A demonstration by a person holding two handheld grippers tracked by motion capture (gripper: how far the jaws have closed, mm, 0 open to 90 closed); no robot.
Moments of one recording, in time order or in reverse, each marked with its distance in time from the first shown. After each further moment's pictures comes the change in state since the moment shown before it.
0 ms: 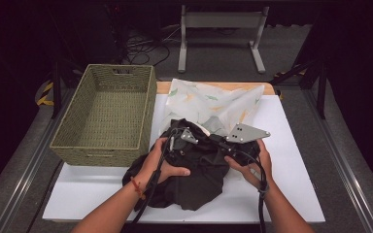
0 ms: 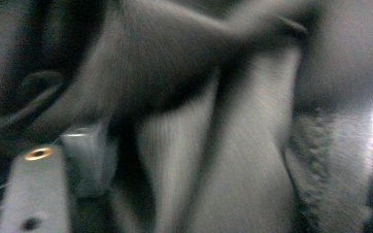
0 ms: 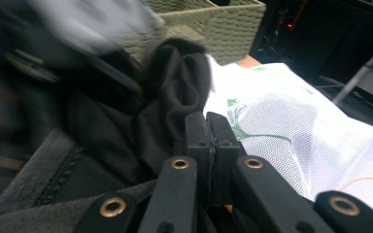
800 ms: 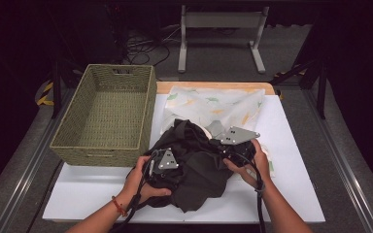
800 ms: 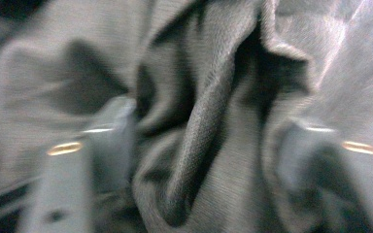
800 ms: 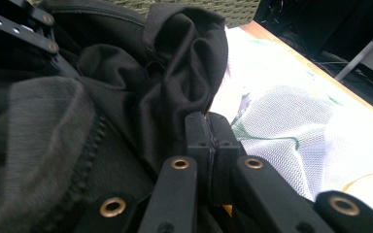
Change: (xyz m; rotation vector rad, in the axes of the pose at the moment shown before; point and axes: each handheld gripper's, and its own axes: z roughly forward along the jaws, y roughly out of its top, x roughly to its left) left arm -0.010 -0.066 0.000 -0.013 0.084 0.081; right arm 0.000 -0.016 0.019 0.114 -0.002 -0.027
